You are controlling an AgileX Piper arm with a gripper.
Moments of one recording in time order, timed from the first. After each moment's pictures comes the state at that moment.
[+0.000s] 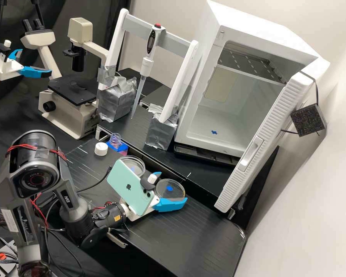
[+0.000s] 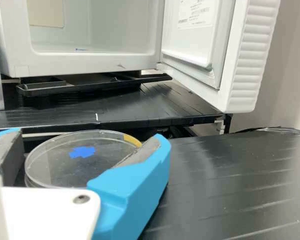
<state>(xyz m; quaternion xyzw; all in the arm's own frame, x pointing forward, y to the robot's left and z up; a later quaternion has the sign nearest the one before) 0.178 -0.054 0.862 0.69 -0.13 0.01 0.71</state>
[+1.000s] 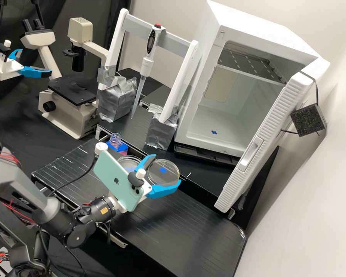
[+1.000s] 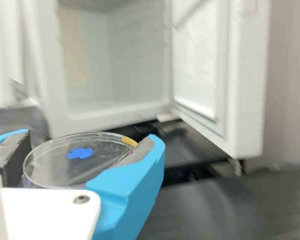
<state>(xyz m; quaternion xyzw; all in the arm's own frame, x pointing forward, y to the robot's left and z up) 0.144 -0.008 0.876 0.72 -0.09 0.10 0.68</state>
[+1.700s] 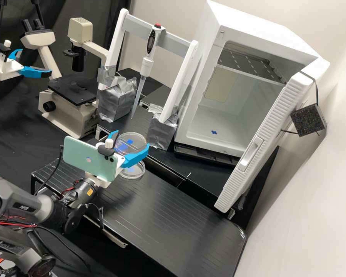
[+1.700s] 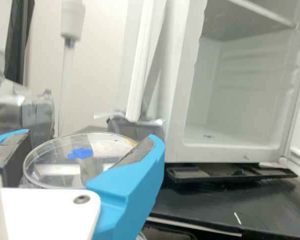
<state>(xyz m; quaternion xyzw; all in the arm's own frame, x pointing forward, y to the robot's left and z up) 0.161 0.038 0.830 0.66 0.06 0.11 0.74</state>
